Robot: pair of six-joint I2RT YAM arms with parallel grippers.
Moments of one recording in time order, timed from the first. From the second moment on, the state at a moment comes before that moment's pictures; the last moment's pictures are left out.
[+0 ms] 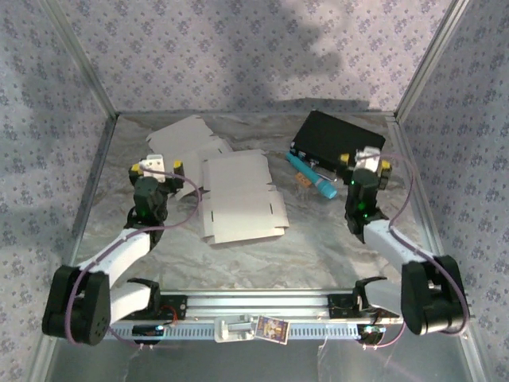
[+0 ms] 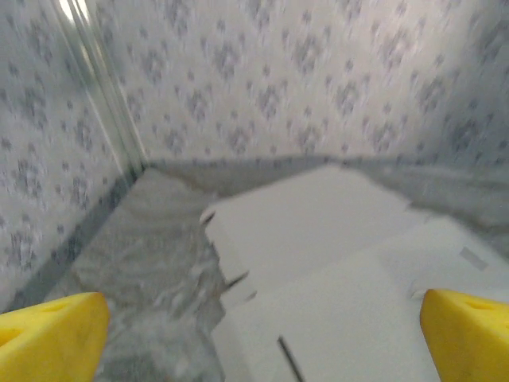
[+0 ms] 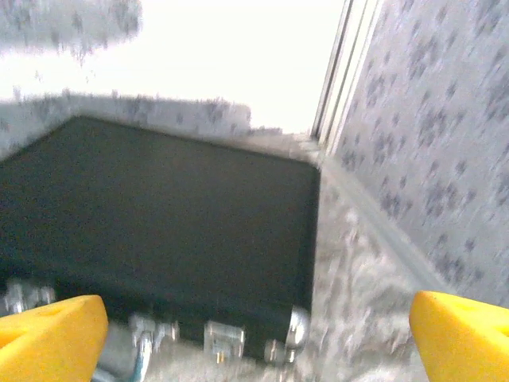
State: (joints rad) left arm -0.26 1.10 0.46 0.53 -0.39 0.01; right arm 0.21 1.16 0.57 0.45 0.55 -0.02
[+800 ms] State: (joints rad) left arm -0.23 1.39 0.94 -0.63 0.04 -0.80; right arm 0.82 1.26 0.68 -0.34 -0.09 1.33
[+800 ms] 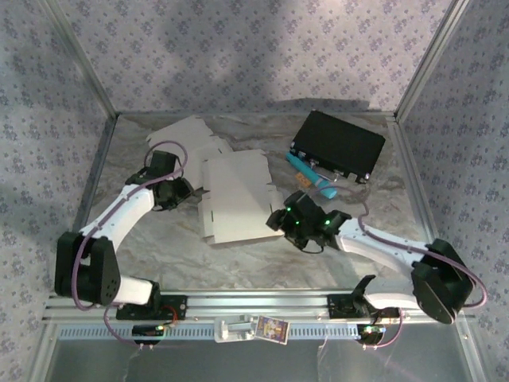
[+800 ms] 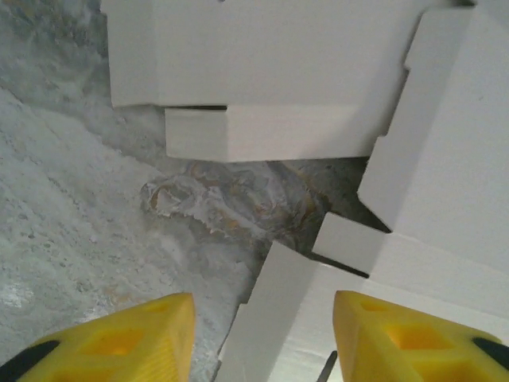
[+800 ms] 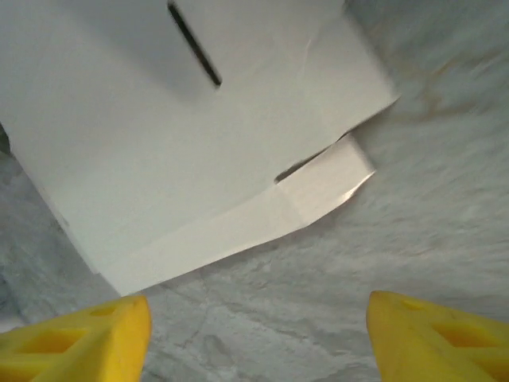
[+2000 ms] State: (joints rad) left arm -0.29 1.53 0.82 -0.40 0.22 -0.79; right arm 1.02 1.68 0.50 0.66 0.12 1.76
